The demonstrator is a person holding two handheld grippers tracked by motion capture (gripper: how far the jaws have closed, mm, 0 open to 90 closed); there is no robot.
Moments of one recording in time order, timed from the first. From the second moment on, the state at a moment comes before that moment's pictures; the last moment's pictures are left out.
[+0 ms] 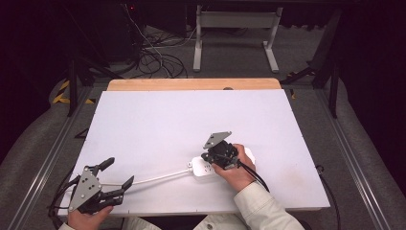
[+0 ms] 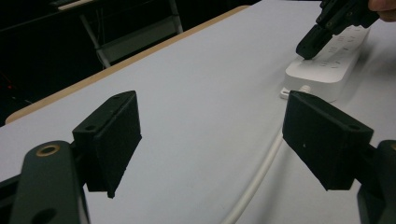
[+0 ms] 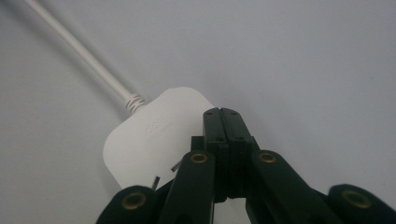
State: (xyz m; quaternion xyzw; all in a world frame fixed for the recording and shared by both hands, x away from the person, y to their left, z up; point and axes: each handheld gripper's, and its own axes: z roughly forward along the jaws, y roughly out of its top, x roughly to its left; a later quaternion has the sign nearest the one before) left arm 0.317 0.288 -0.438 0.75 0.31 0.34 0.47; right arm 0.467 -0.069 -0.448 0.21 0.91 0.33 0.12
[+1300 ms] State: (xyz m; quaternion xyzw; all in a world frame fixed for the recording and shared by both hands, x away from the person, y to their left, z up) left arm 0.317 0.287 -0.438 0.75 0.31 0.34 0.47; right arm 0.459 -0.068 -0.457 0.21 0.91 0.34 0.15
